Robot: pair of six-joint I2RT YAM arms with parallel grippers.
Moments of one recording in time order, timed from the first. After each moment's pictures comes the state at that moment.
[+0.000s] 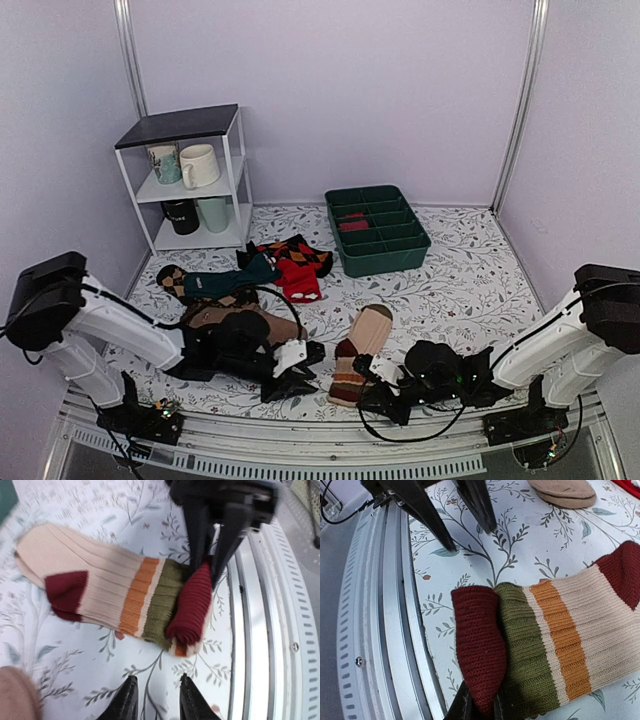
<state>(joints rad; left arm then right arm) -1.15 1.61 0.53 0.39 0.30 0.11 1.30 1.55 0.37 0.51 -0.09 0.22</state>
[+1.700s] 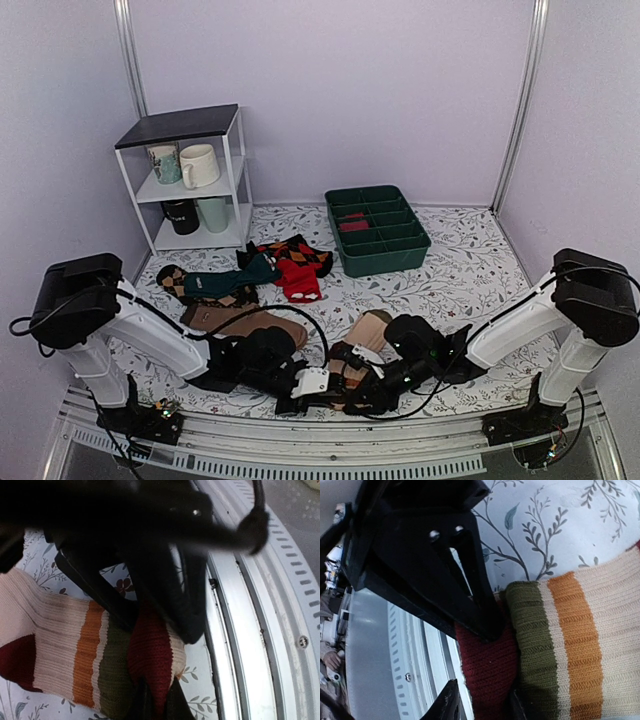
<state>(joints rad) -1.25 1.73 0.58 0.45 0.27 0.36 1.13 1.70 0.55 0.37 -0.54 0.37</state>
